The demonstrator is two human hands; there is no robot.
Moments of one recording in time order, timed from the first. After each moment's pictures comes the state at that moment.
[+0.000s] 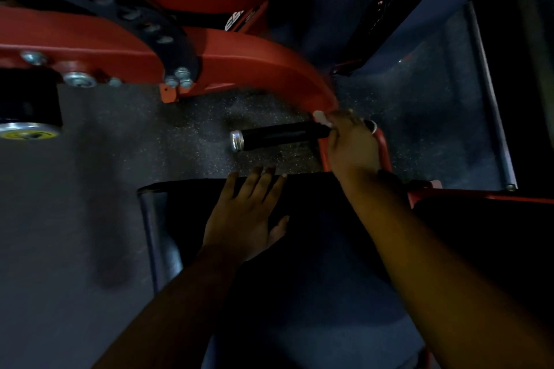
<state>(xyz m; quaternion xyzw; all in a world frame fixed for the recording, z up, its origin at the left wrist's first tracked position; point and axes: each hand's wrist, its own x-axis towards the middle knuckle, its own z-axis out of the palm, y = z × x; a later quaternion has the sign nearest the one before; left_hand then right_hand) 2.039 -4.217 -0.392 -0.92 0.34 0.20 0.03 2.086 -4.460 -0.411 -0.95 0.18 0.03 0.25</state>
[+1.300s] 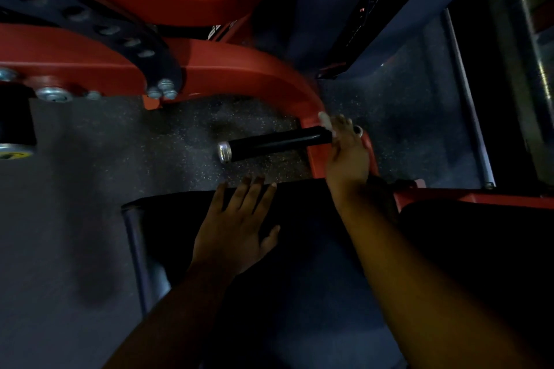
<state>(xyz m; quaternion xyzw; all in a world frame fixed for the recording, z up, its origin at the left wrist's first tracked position) 2.039 -4.215 -0.394 -0.92 0.34 0.19 0.01 2.071 -4.464 -0.439 -0.93 0.23 -0.06 0.28</state>
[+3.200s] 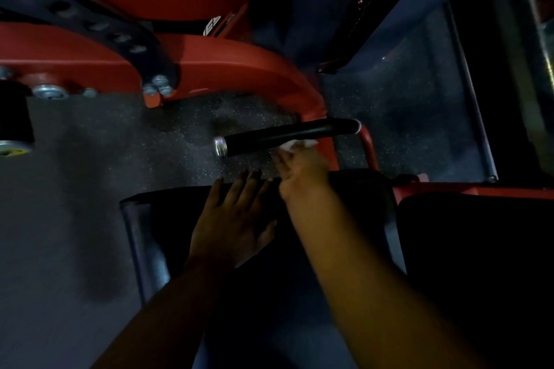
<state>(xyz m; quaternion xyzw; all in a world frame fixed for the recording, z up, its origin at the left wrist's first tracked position) 2.038 -4.214 -0.393 -0.92 0.35 0.20 0.02 2.099 -4.375 -0.373 -0.27 0.61 0.02 0.75</state>
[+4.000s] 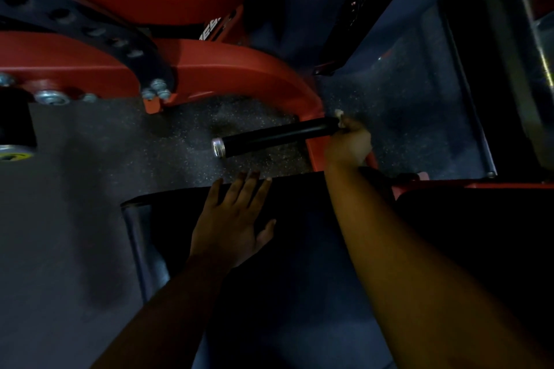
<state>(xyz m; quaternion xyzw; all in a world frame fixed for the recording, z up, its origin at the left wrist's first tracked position) 2.035 -4.212 -0.400 -0.92 0.35 0.17 0.01 2.098 -4.464 -0.432 -0.66 0.55 -0.09 0.50</state>
